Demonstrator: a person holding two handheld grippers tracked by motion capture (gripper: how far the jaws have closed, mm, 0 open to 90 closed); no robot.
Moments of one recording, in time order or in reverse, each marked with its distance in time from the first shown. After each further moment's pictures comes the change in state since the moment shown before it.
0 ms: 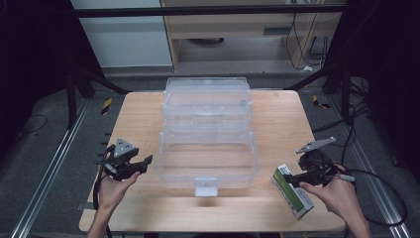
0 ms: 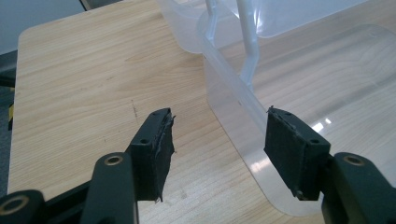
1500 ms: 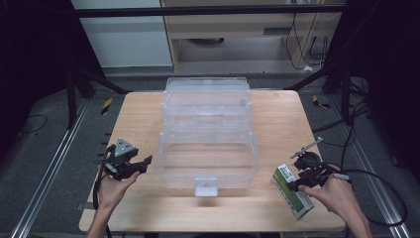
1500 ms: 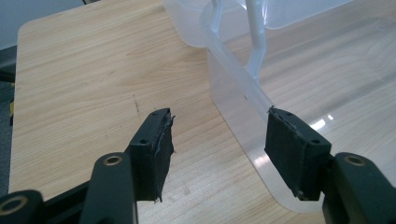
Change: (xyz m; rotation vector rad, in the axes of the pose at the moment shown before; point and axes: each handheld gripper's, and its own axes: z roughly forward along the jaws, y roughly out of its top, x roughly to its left) left arm 0.003 -0.001 0.003 0.022 0.004 0.002; right arm -0.003 -0.002 0.020 0.229 0.015 0.004
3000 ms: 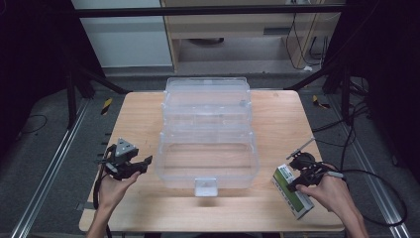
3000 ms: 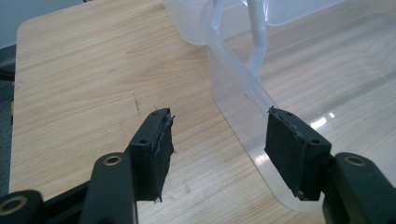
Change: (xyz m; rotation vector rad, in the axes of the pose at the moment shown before) left arm -0.001 0.000 0.002 0.013 0.003 0.008; right arm -0.002 0.007 0.014 0.098 0.029 0.012
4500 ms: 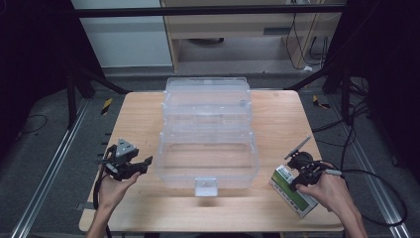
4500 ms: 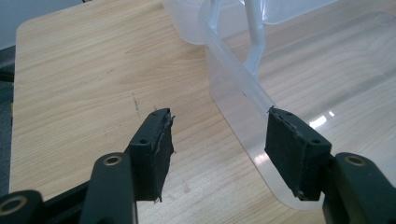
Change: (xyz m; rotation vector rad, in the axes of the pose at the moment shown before) left arm -0.001 0.000 -0.001 -0.002 -0.002 0.003; right arm 0.004 0.005 -0.004 0.057 -0.038 -0.014
